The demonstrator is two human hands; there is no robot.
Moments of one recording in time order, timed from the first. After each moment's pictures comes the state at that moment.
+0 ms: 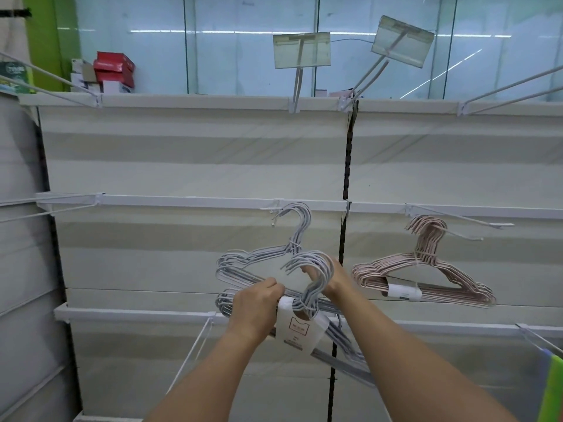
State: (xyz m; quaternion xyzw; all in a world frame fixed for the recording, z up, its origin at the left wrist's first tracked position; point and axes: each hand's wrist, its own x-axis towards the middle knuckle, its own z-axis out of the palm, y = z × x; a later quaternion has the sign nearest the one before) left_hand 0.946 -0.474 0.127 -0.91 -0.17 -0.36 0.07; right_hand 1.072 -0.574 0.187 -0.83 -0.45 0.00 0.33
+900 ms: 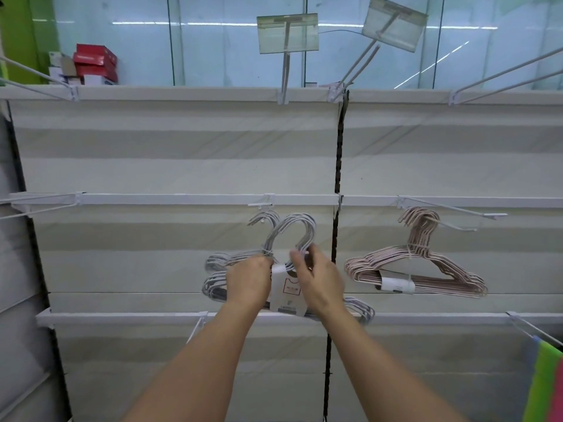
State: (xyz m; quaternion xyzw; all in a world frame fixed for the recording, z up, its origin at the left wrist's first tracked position) left_hand 0.974 -0.470 0.168 -0.90 -0.31 -0.29 0.07; right_hand 1.046 -0.581 0.162 -0.75 -0.39 -0.15 0.51
